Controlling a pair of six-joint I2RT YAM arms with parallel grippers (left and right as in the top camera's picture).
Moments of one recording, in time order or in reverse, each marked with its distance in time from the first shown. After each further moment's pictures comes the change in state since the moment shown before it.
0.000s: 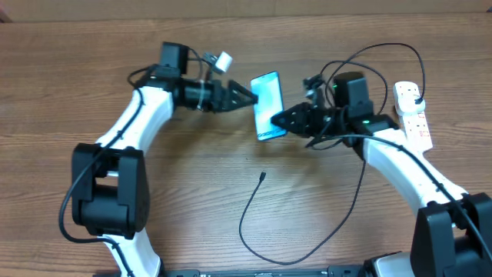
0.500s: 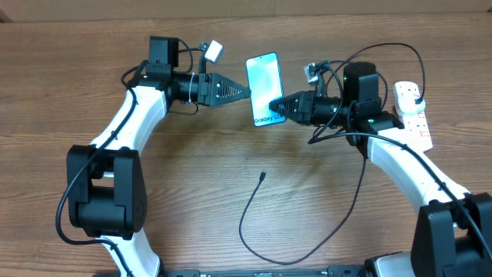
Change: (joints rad) left arm 0.026 -0.007 0.000 0.151 0.336 -0.066; right arm -0.025 0.000 0.000 0.242 -0.141 0.090
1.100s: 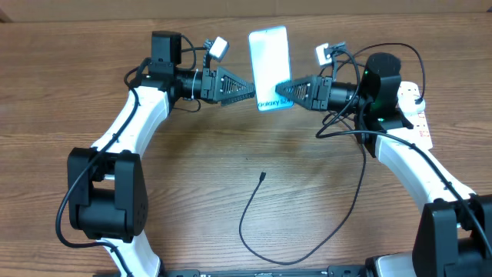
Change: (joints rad) left arm -0.018 -0.017 0.003 0.076 0.000 -0.184; right arm -0.064 -0.001 -0.010 0.372 -0.220 0.246
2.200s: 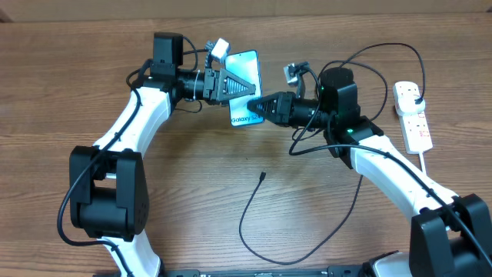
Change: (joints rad) left arm -0.006 0.008 -0.010 0.018 -0.020 -0.043; right arm 0.204 -0.011 -0.024 -0.156 0.352 -0.034
